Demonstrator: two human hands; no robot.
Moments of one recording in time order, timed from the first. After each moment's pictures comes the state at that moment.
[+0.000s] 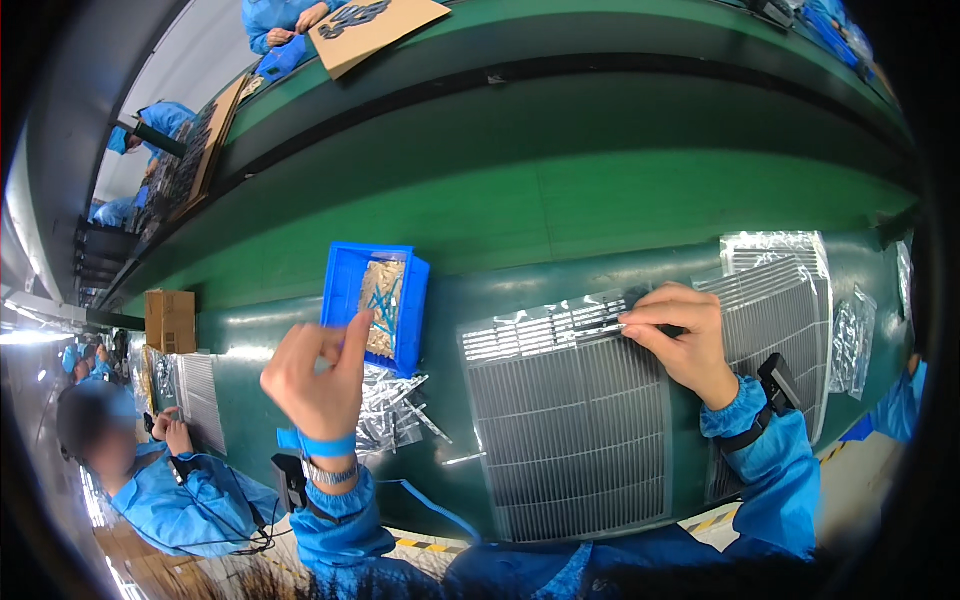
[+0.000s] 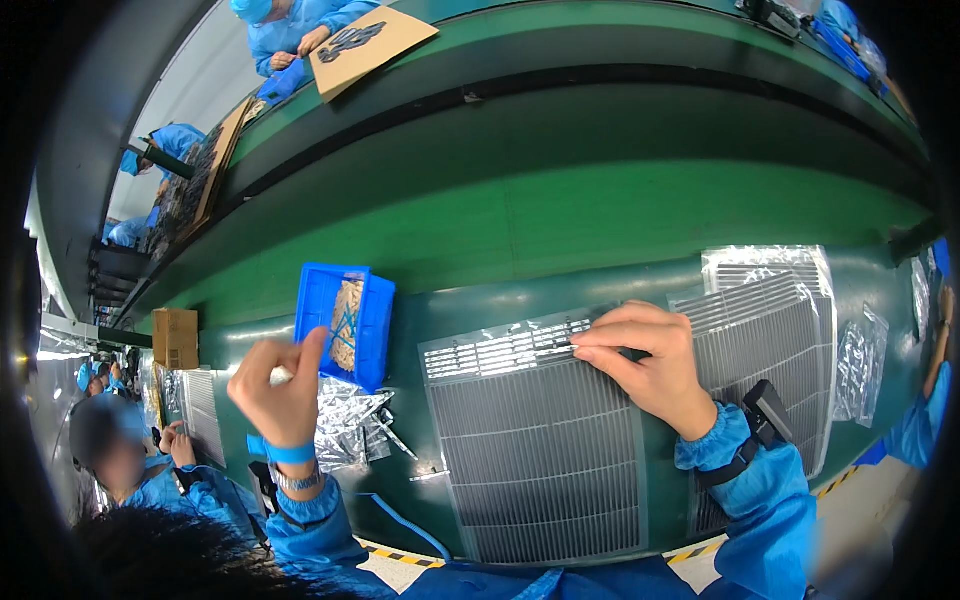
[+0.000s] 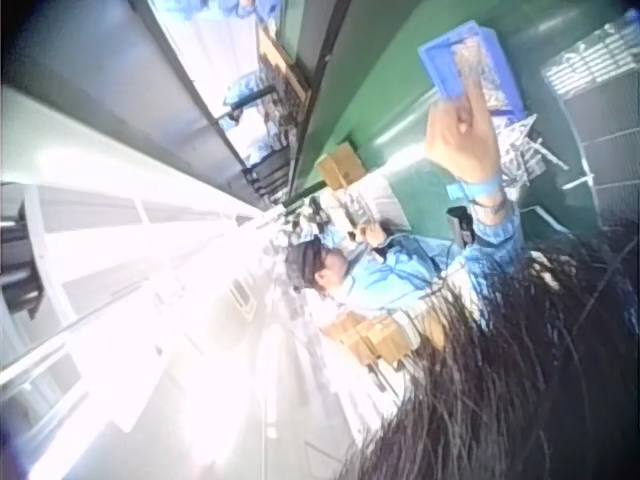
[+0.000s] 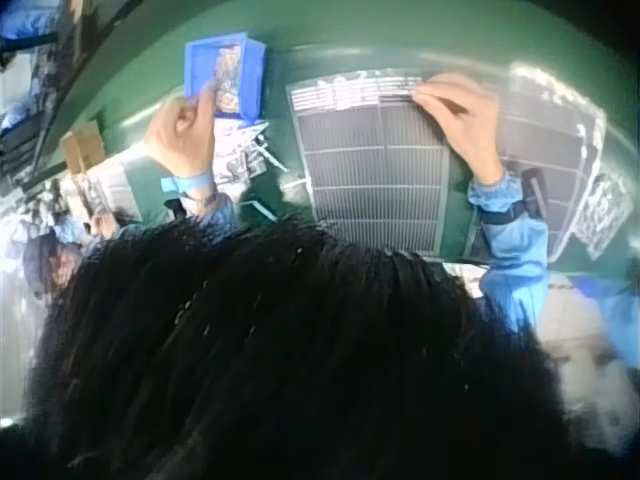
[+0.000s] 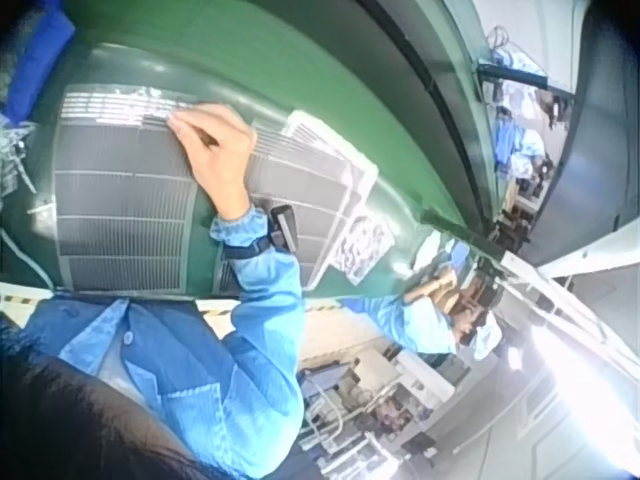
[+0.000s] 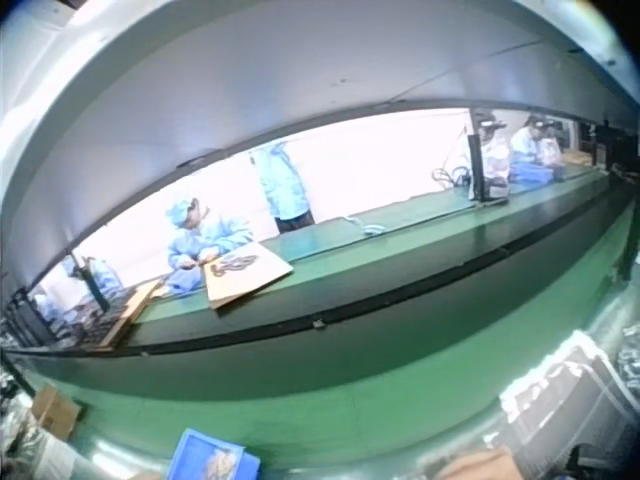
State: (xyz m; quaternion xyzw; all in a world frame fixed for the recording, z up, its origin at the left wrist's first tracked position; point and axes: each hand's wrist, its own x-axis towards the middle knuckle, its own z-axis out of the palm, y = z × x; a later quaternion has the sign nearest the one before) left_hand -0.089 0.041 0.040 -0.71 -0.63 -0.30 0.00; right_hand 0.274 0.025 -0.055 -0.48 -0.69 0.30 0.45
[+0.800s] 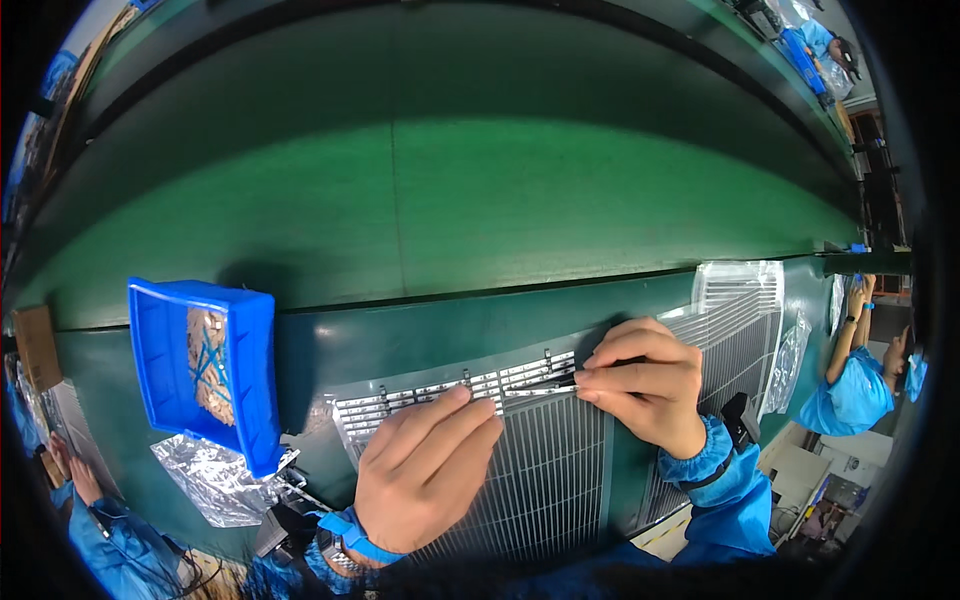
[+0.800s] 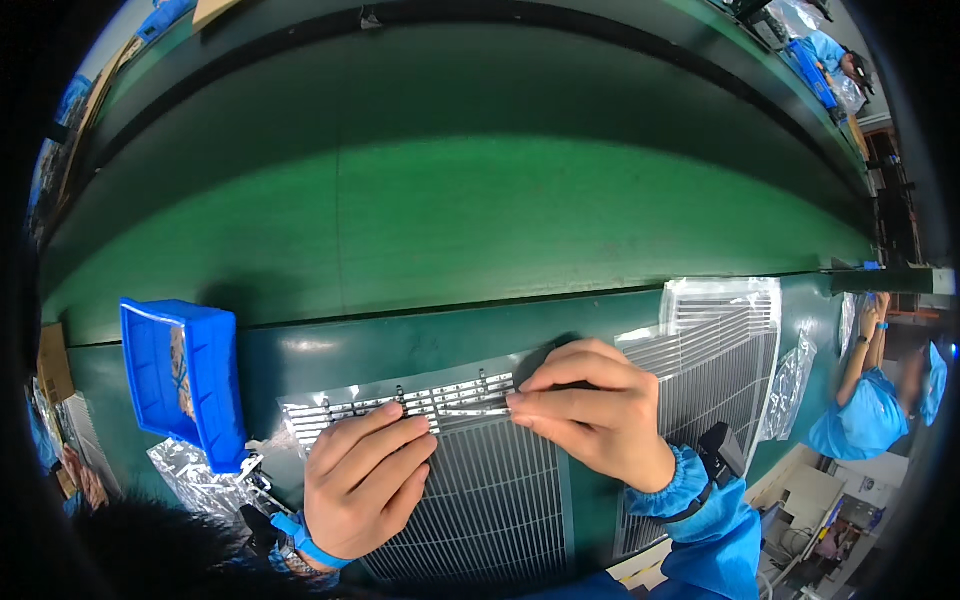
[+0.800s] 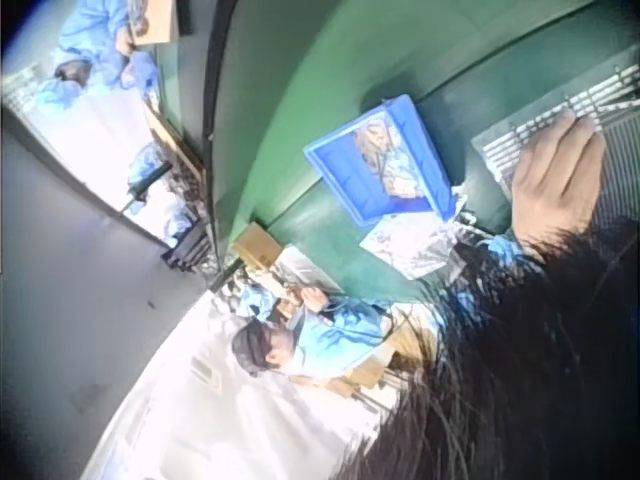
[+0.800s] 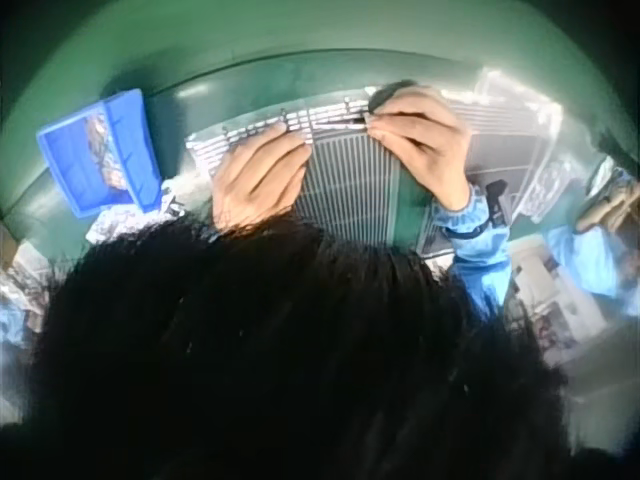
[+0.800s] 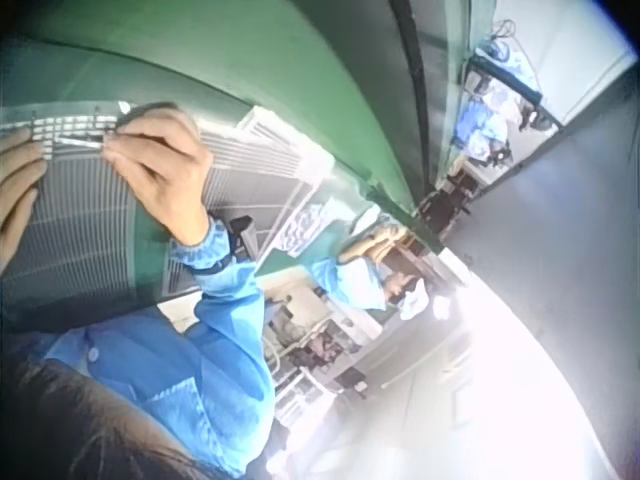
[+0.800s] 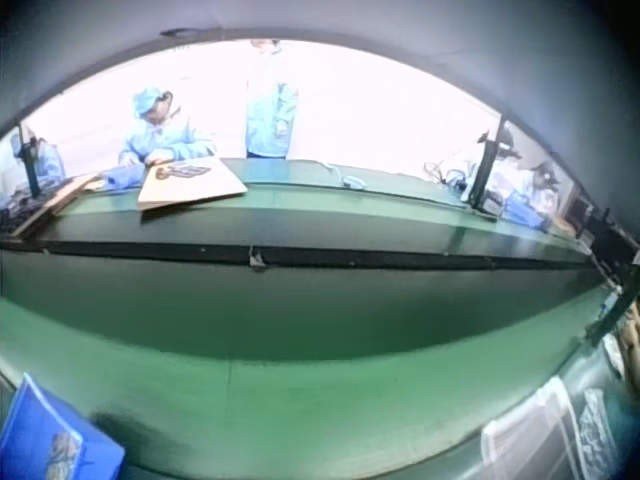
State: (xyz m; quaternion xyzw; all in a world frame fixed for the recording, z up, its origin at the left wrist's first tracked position) left_hand 0.001 0.021 -0.066 -0.83 -0.42 -0.27 -0.26; right_hand 0.282 0.038 -0.062 -0.50 -0.76 0.27 0.33
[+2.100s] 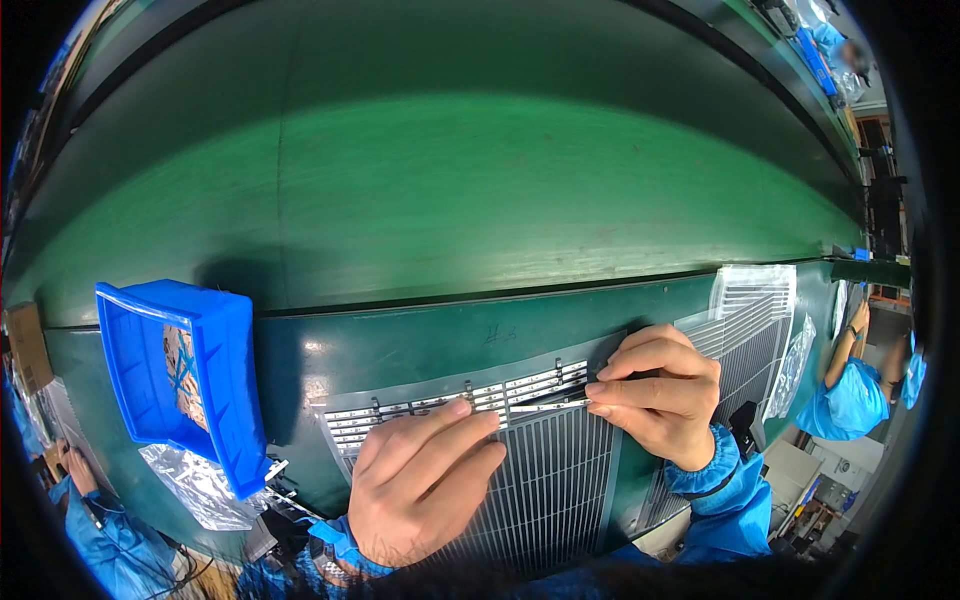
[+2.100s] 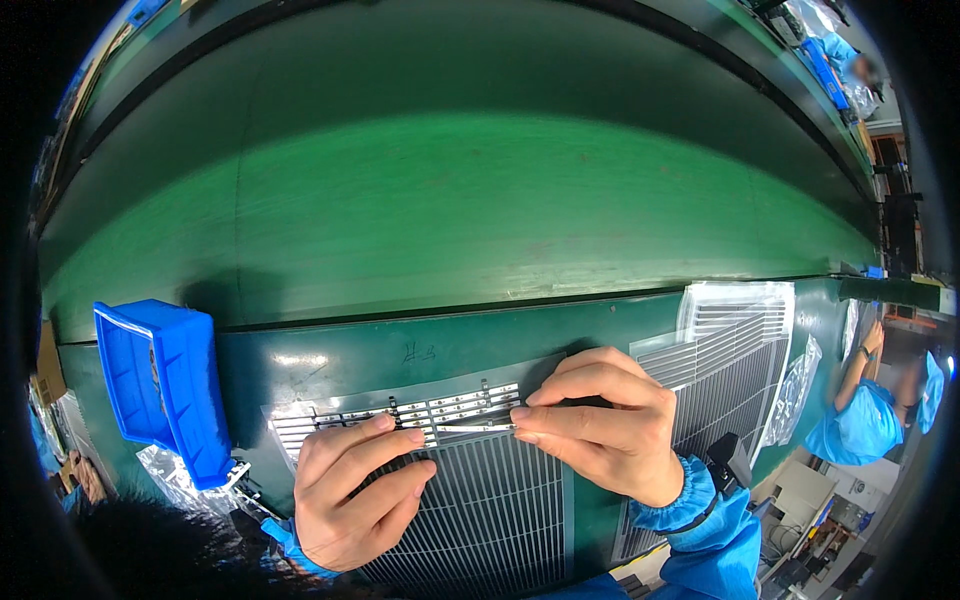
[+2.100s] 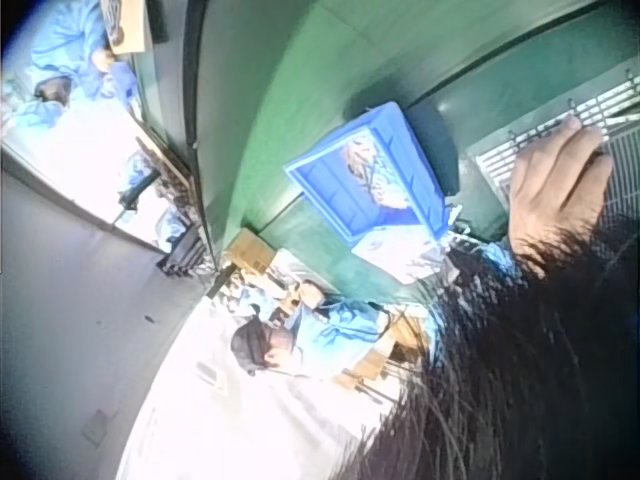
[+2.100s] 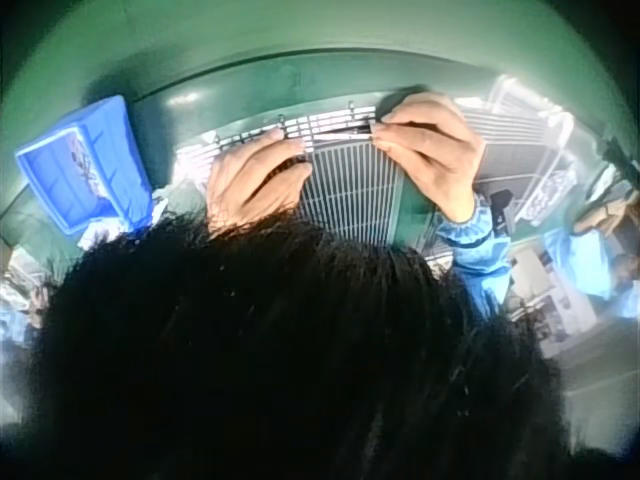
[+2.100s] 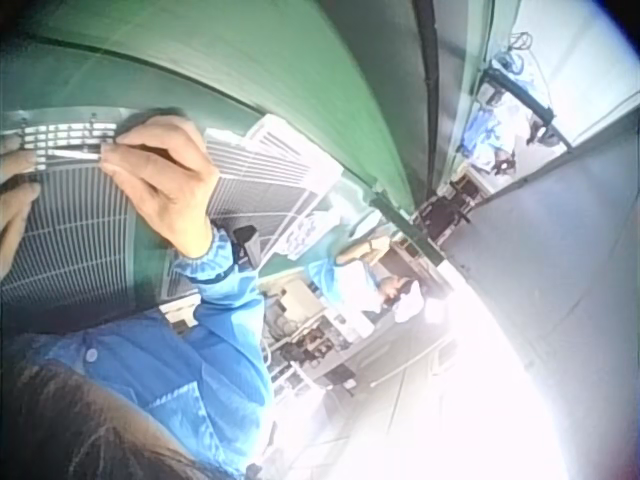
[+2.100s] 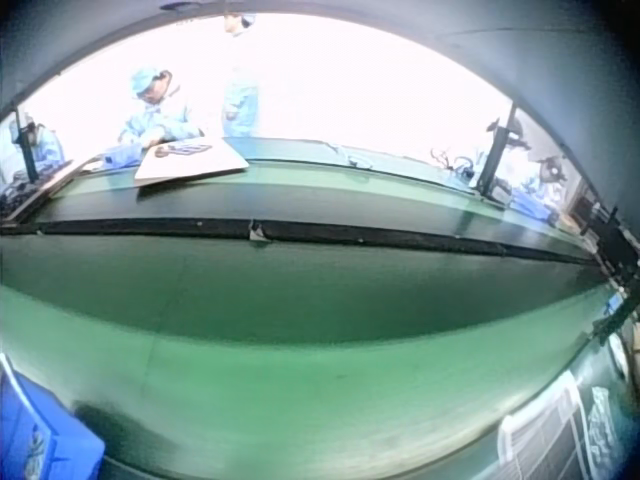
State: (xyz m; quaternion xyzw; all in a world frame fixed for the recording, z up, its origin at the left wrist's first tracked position) left_hand 0.000 0.021 -0.066 -0.81 -0.43 -0.26 -0.29; right_hand 0.283 0.037 -0.059 -0.51 -0.75 0.29 0.31
